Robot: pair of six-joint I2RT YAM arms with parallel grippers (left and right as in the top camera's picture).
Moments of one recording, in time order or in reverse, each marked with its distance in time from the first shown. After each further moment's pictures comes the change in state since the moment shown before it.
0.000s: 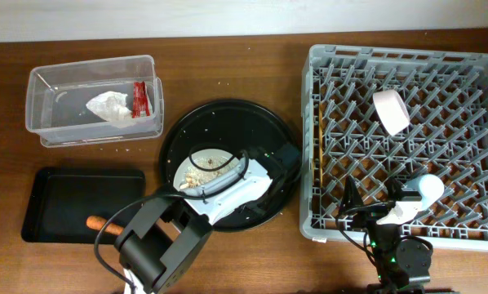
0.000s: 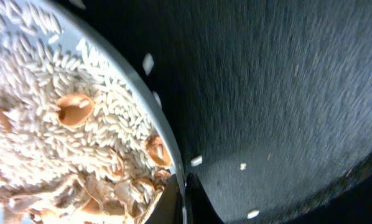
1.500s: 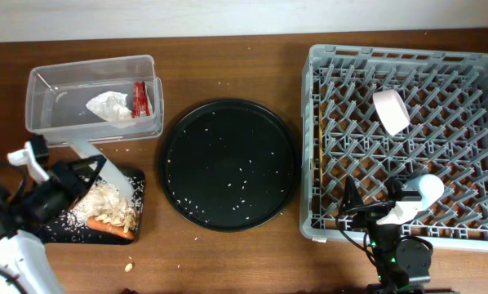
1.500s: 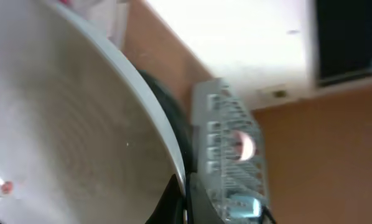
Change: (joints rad) left arm 1.570 -0.825 -0.345 0.072 1.382 0.241; right arm 0.000 0.000 0.000 0.000 0.000 0.000
